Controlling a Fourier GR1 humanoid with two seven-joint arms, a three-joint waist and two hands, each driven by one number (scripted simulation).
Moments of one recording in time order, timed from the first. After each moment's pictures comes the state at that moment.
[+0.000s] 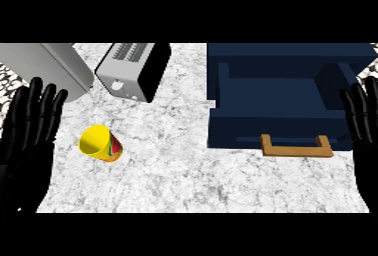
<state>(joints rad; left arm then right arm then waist) -0.01 0.10 -0.04 -2.10 0.00 -0.01 -0.03 -0.01 -0.12 -0.03 -2.10 0.00 0.01 0.01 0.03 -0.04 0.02</state>
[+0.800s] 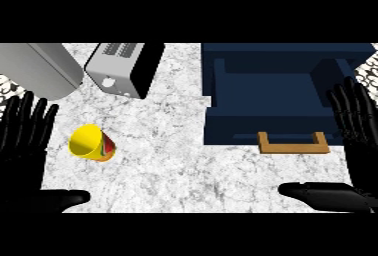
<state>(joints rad) 0.07 0.08 0.13 -1.98 0.27 -0.07 0.02 -0.02 -0.15 -0.03 -2.02 0.01 0.07 0.00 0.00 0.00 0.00</state>
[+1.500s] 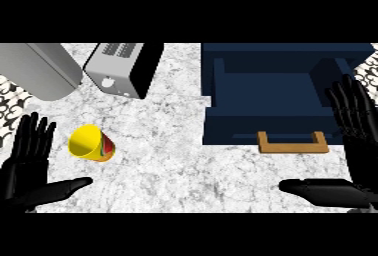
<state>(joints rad) 0.10 0.09 0.24 -1.66 0.21 -0.09 -0.17 -0.04 -0.14 -0.05 -2.00 0.02 0.09 0.00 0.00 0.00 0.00</state>
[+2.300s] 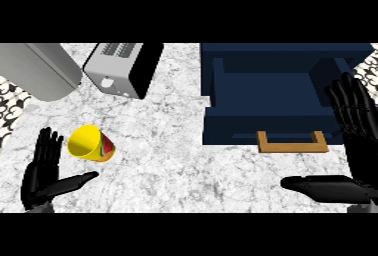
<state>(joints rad) -0.06 0.17 0.35 -1.02 0.14 -0.11 -0.53 -0.05 -0.13 -0.08 -1.98 0.01 0.12 -0.01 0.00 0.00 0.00</state>
